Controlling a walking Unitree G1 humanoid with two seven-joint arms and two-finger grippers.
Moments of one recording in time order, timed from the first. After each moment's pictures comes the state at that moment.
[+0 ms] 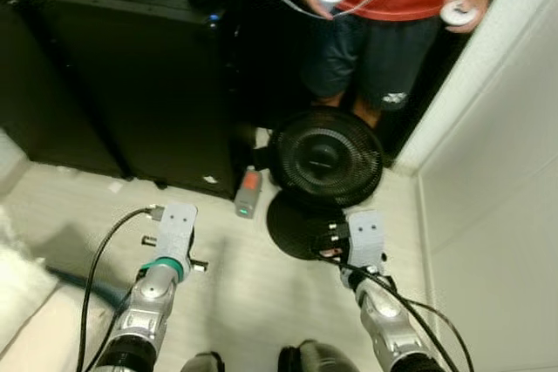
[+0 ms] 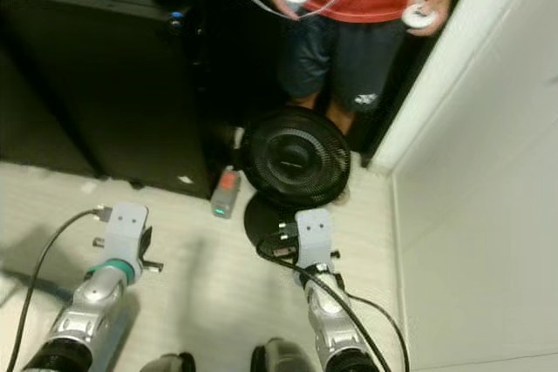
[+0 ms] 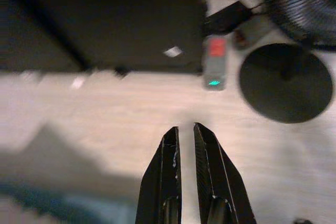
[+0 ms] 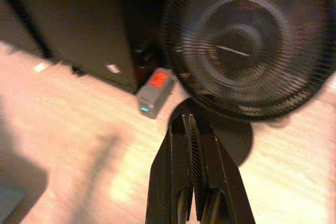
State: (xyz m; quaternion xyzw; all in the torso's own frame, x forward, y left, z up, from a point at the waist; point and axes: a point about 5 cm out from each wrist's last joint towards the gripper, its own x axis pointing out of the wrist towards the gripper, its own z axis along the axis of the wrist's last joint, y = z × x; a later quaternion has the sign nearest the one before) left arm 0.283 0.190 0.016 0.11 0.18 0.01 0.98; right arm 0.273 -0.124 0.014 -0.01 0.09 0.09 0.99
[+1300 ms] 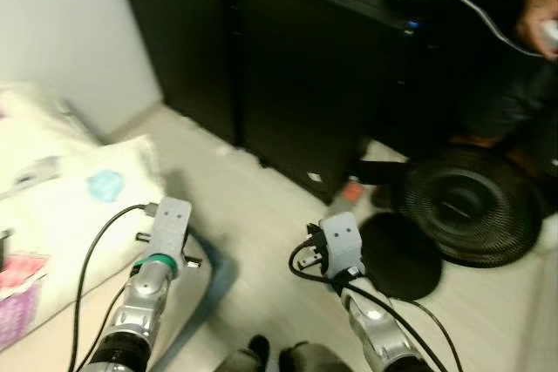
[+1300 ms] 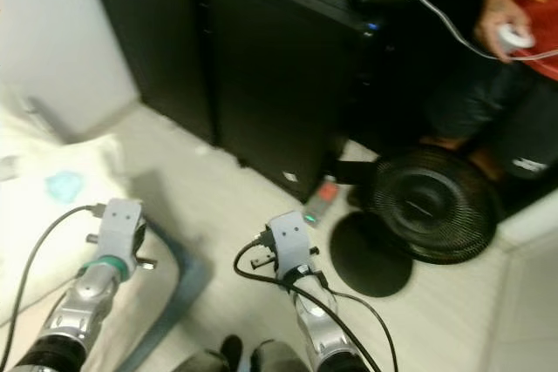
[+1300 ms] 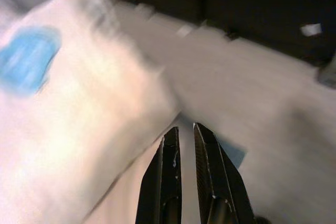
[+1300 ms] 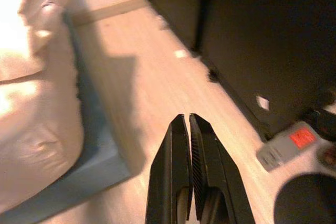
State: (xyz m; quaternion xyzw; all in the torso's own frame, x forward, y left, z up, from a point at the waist) left arm 0.283 0.187 0.015 0.11 0.18 0.01 0.98; right arm 0.268 -0.109 0.015 -0.05 0.08 0.16 0.98
